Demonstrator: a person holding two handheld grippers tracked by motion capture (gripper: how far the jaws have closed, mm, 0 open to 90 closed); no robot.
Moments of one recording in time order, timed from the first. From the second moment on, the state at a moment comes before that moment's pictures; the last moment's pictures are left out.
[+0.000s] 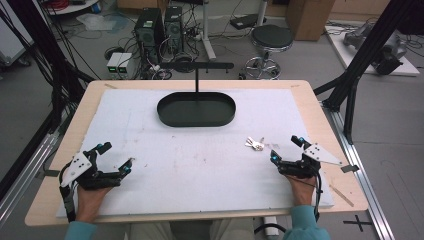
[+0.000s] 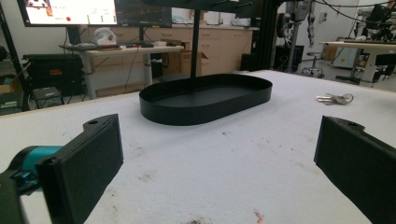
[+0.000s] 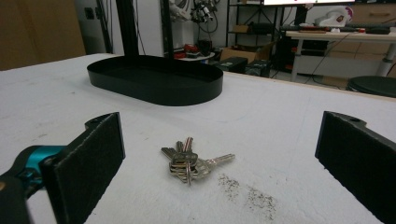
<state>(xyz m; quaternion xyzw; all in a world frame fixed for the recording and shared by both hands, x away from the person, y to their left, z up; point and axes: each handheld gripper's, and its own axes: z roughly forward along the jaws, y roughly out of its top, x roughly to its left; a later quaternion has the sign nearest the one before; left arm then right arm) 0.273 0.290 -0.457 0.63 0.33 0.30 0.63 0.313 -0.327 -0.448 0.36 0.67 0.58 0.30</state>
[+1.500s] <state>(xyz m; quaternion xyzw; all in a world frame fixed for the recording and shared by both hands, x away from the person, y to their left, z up) 0.272 0.290 -0.457 0.63 0.33 0.31 0.63 0.366 -0.308 -0.367 0.30 0.83 0.43 0.18</state>
